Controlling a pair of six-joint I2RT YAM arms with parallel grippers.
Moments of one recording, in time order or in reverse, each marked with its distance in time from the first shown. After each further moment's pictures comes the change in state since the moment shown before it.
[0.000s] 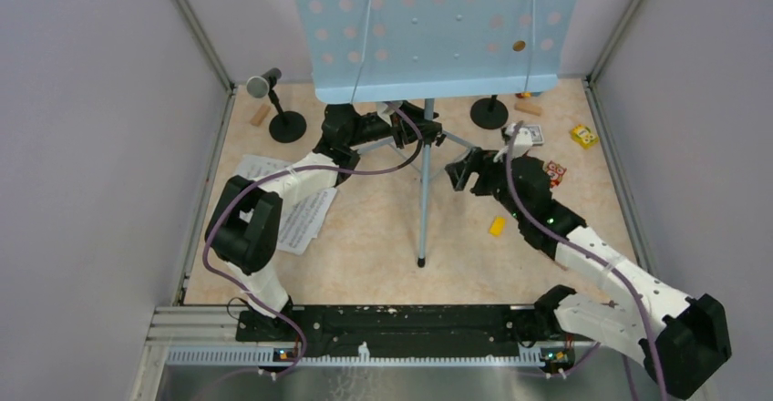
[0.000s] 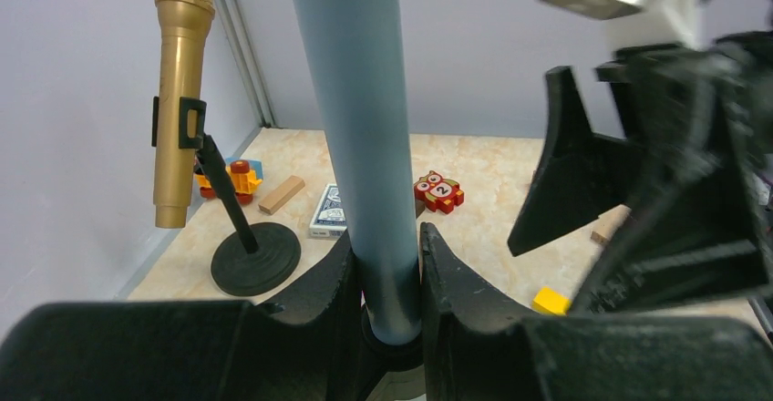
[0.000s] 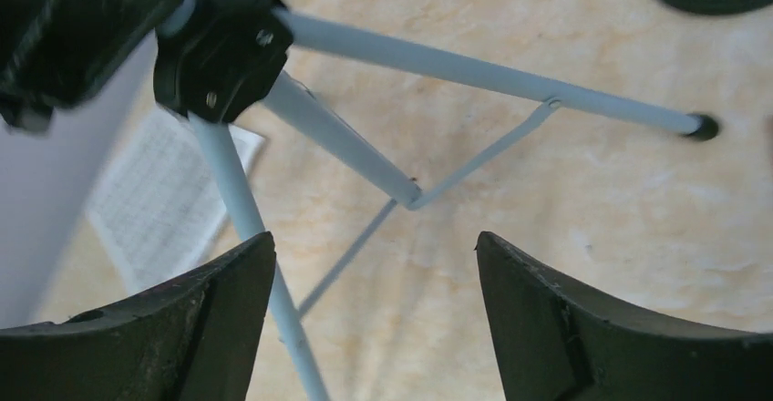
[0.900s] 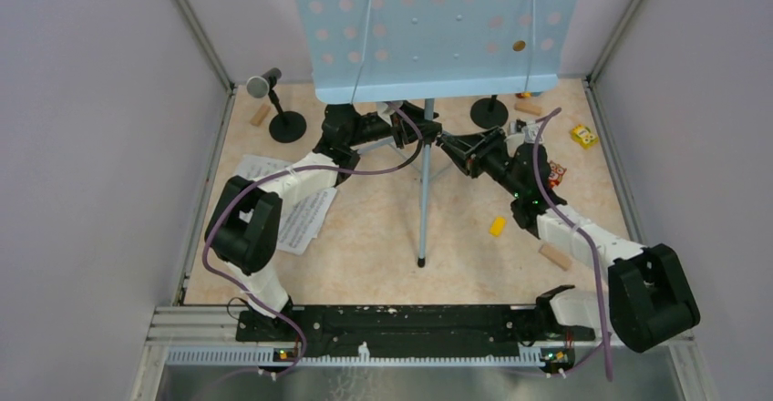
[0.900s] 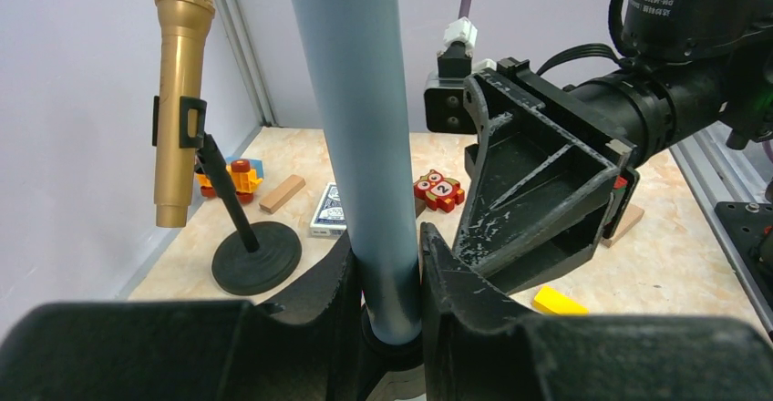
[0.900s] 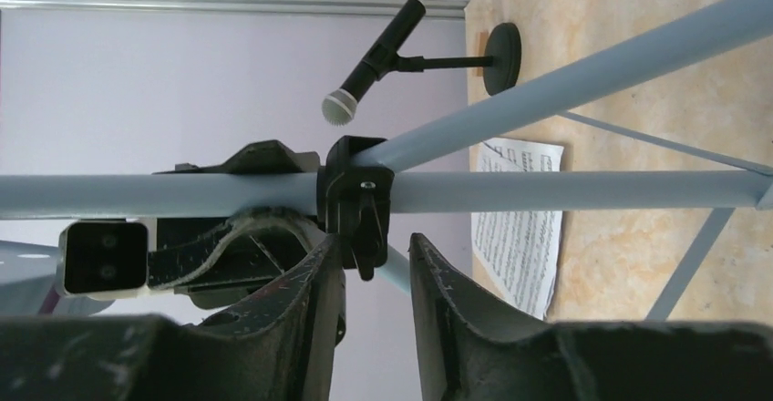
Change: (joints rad) left arm -0.001 -0.002 0.002 -0.010 -0.001 0.007; right arm -0.285 0.276 -0.062 0.550 -0.504 1.065
